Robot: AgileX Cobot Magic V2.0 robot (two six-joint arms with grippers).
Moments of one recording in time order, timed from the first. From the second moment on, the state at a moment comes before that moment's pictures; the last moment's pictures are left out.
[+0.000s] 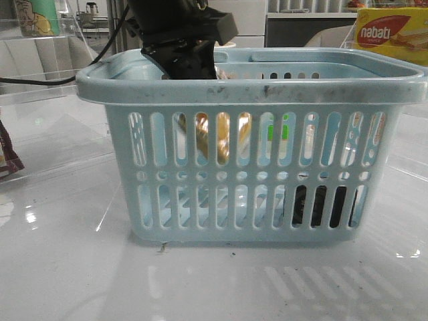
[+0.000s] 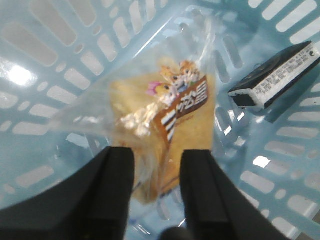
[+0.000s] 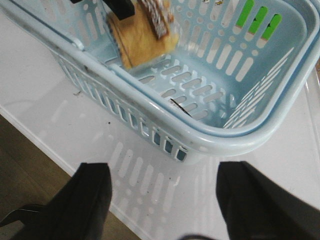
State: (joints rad) left arm -0.61 1.89 -1.70 -0.19 1.00 0.34; right arm 0.44 0.78 -0.77 0.14 0.72 -0.22
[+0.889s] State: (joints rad) left arm -0.61 1.12 -1.25 -0.21 1.00 0.34; right arm 0.44 0.78 -0.77 0.14 0.72 -0.22
